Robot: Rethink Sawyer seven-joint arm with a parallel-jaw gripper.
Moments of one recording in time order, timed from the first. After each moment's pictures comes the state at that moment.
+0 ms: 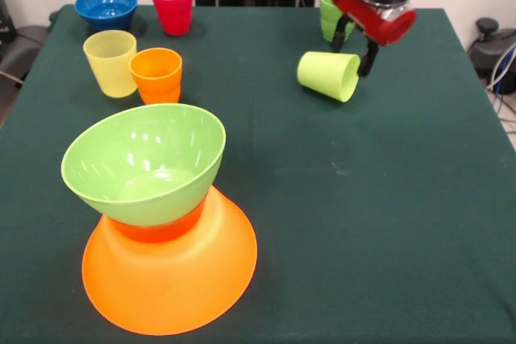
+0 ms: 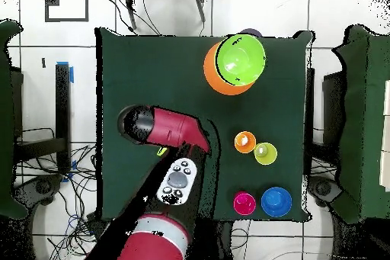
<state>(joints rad) 0.19 -0.47 -0.34 1.56 0.29 0.66 2.50</state>
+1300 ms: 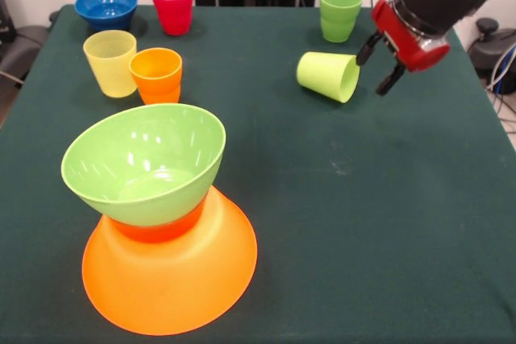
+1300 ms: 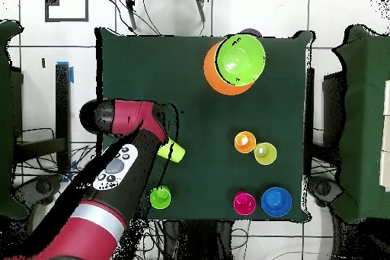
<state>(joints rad) 0.39 -0.22 -0.53 1.31 0.32 0.80 2.76</state>
